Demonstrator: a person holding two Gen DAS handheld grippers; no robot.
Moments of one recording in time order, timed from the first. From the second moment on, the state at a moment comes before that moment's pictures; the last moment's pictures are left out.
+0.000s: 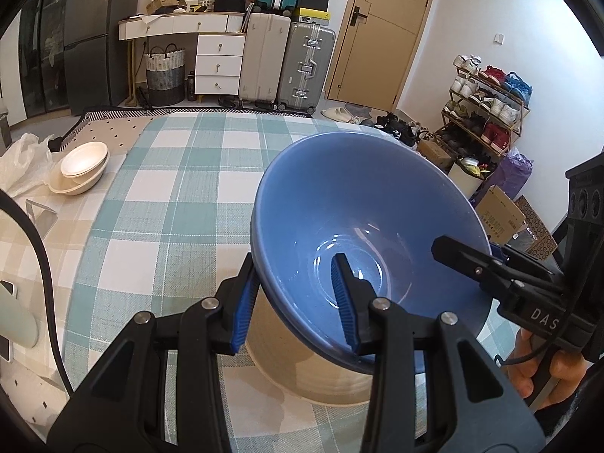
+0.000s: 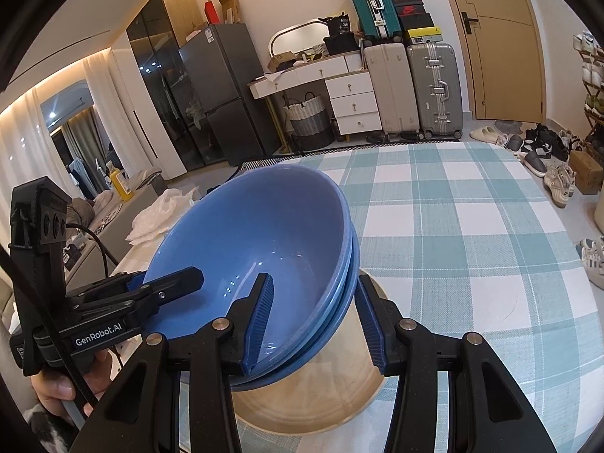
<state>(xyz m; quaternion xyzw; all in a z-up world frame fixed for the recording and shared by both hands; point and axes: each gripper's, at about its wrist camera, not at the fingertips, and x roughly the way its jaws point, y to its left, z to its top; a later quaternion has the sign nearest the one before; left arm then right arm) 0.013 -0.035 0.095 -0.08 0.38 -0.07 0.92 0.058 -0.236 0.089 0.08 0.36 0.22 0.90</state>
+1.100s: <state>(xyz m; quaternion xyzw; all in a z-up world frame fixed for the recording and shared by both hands) 0.059 -0.033 0.045 -0.08 0.41 -0.06 0.90 0.081 -0.238 0.061 0.10 0.39 0.21 0.89</state>
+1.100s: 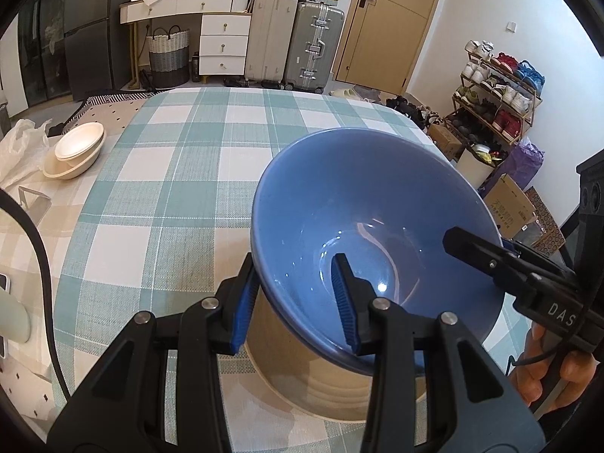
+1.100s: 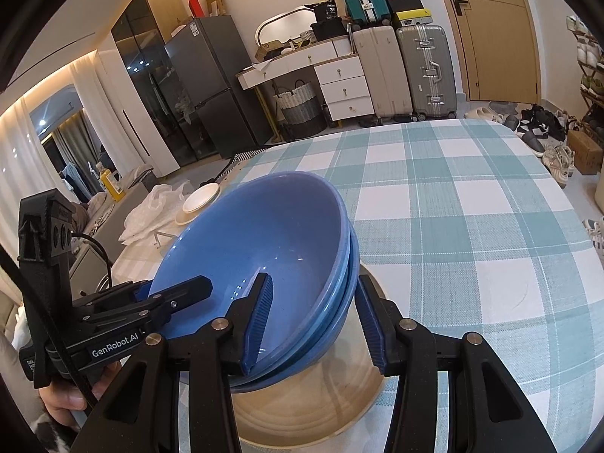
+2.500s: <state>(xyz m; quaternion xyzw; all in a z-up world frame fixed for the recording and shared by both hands) 0.077 -0.035 0.040 -0.07 0.41 -0.07 0.91 0.090 -0.241 0.061 0.11 0.40 0.22 0.88</state>
